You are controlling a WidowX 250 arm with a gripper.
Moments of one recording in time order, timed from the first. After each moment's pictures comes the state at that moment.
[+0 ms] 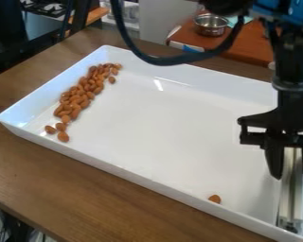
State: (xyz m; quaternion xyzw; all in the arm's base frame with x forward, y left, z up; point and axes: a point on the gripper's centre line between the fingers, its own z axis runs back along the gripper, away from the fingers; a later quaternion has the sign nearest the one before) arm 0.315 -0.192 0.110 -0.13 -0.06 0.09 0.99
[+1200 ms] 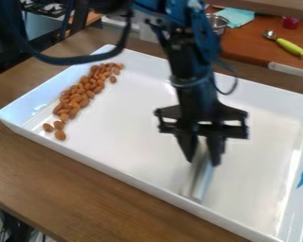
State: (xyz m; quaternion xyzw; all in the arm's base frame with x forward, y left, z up) arm 0.298 -0.092 0.096 -0.12 -0.06 0.07 0.99
